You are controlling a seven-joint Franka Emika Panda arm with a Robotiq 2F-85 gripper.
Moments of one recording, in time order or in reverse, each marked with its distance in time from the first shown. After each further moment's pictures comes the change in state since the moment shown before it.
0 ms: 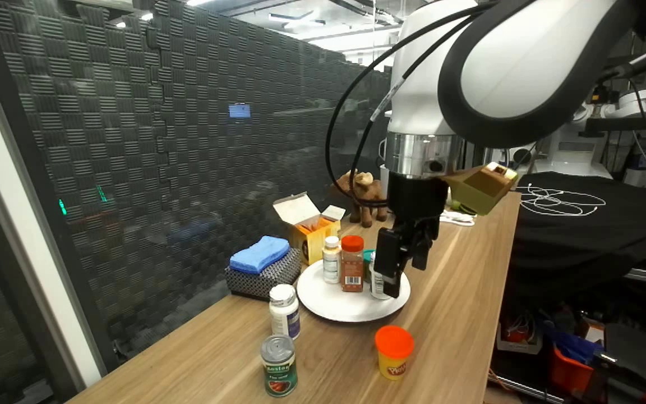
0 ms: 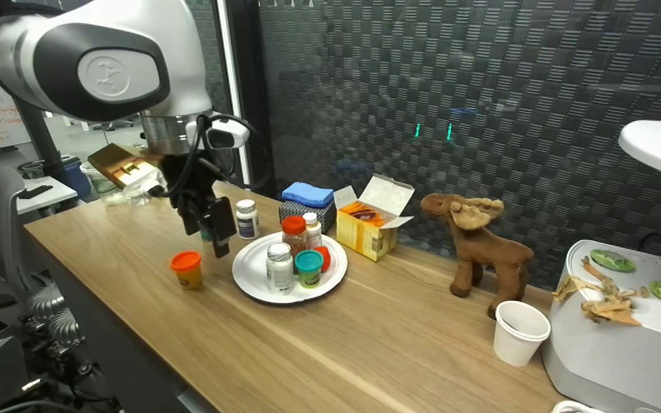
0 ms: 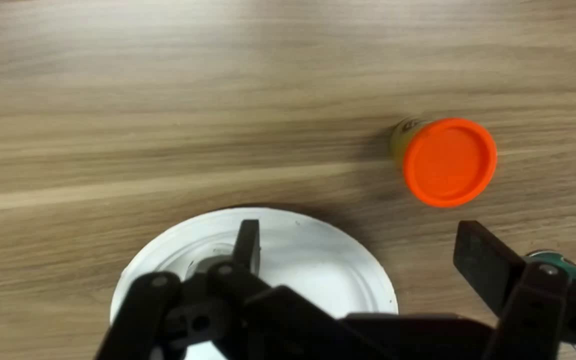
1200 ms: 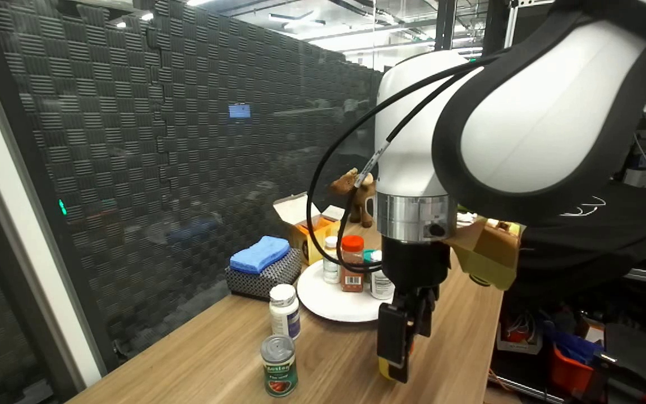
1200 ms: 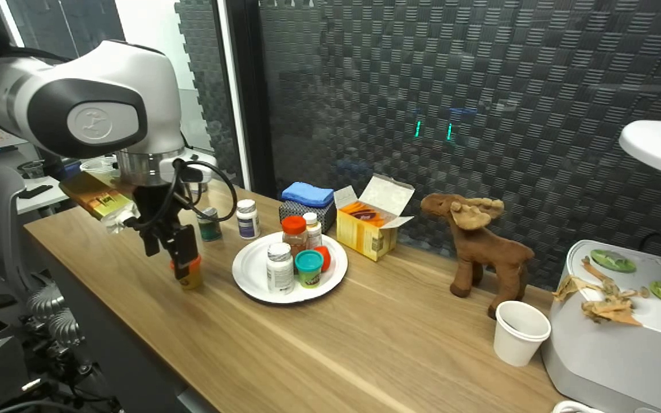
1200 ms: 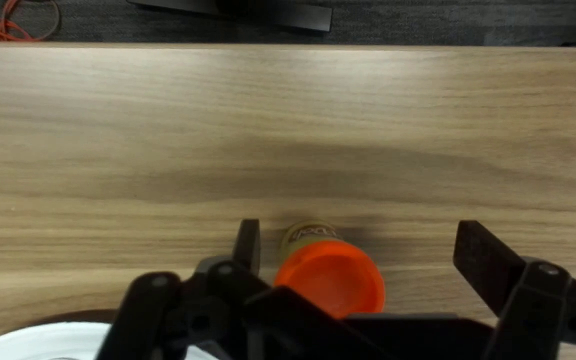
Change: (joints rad) arm 0.076 0.101 0.068 -0.025 0.100 0.026 -0.048
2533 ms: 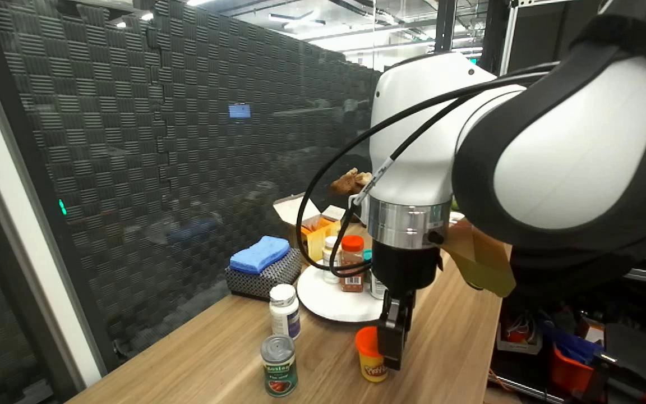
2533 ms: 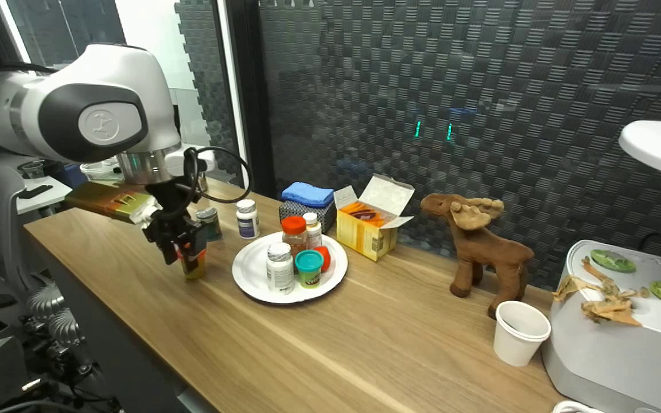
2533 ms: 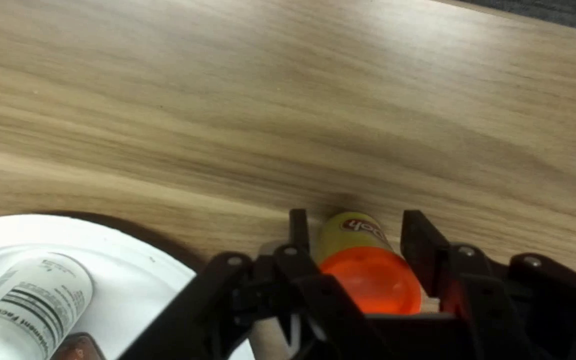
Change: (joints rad) arm 0.007 0.022 0.000 0.000 -0.186 0.104 -0.034
